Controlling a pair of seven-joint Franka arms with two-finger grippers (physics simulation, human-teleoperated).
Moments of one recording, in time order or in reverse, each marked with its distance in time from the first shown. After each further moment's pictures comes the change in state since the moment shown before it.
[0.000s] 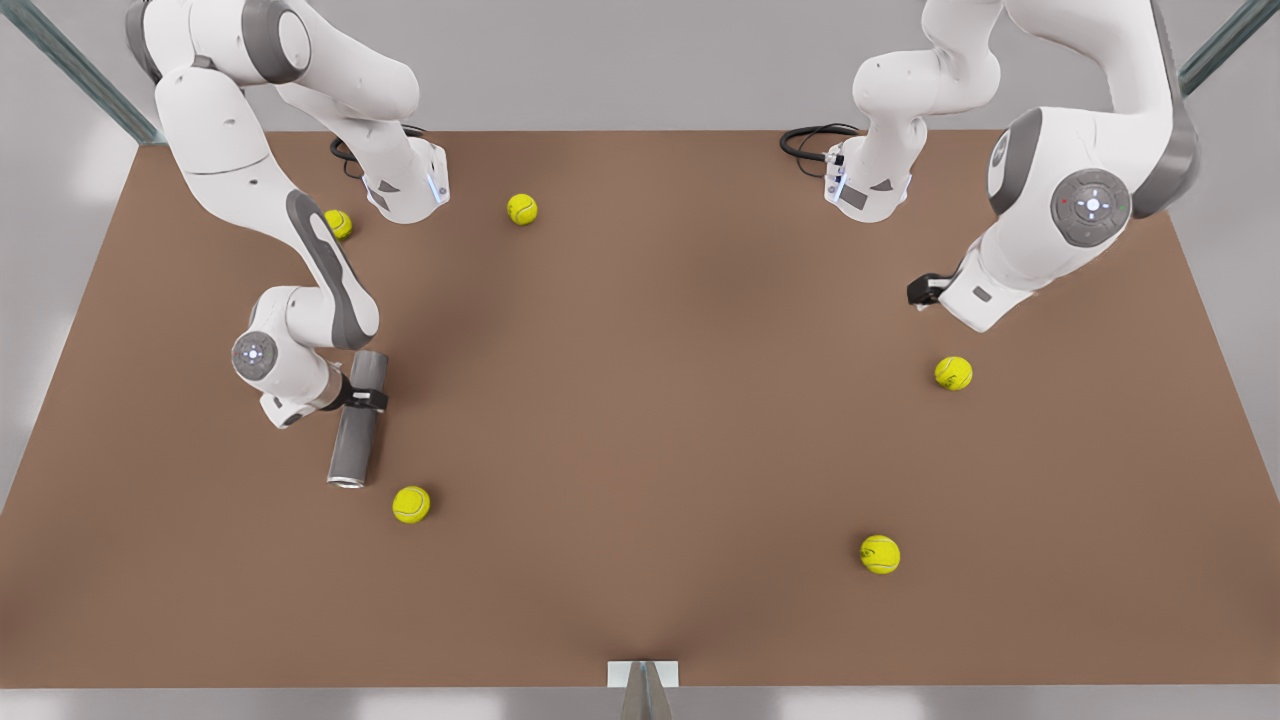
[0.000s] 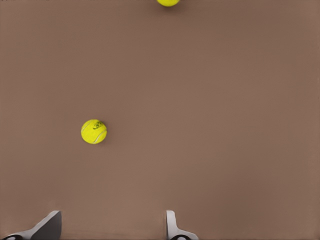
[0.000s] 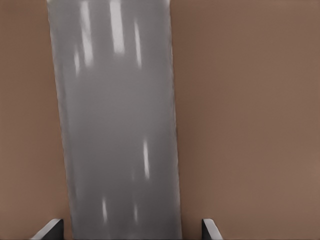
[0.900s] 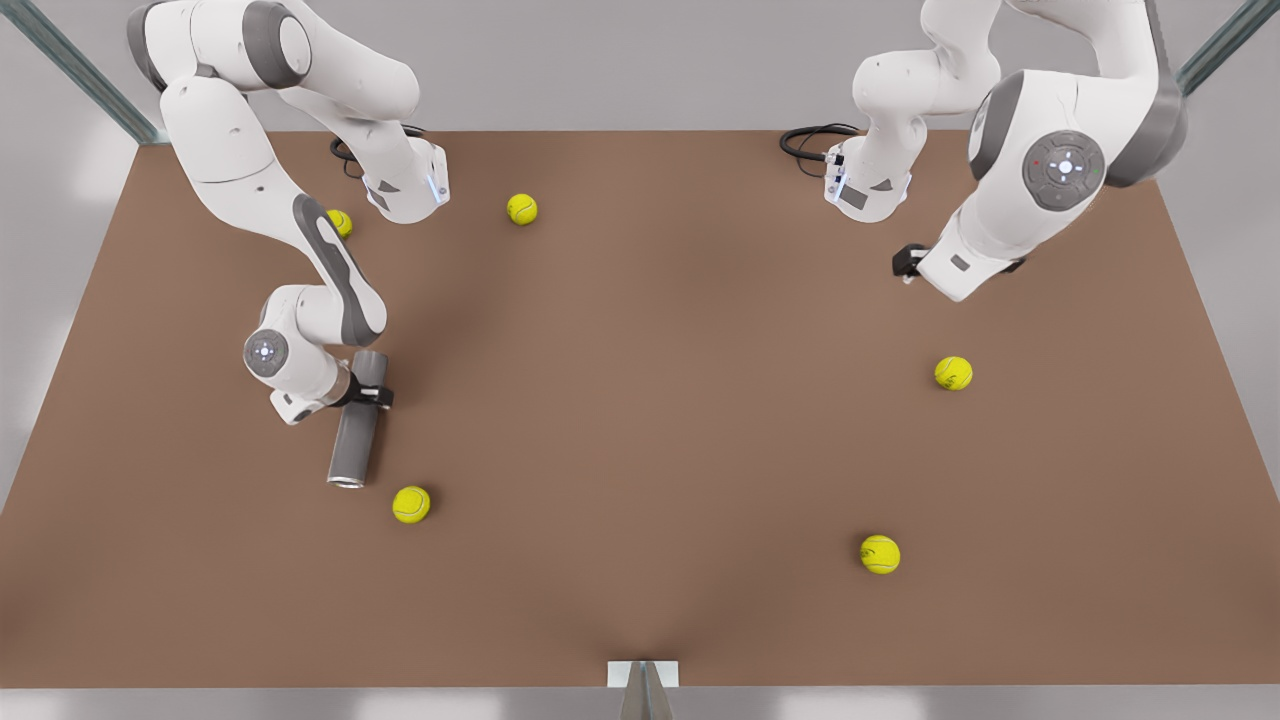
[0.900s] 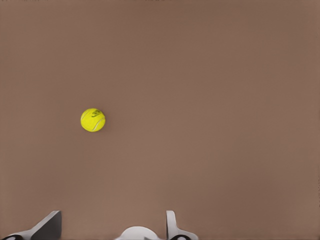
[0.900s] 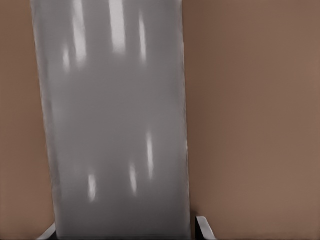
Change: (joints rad) left arm -0.018 -0.053 -0.023 0.000 0.000 -0.079 -0.010; right arm 0.008 0.018 -0.002 -0.037 -0.002 0.051 -0.002
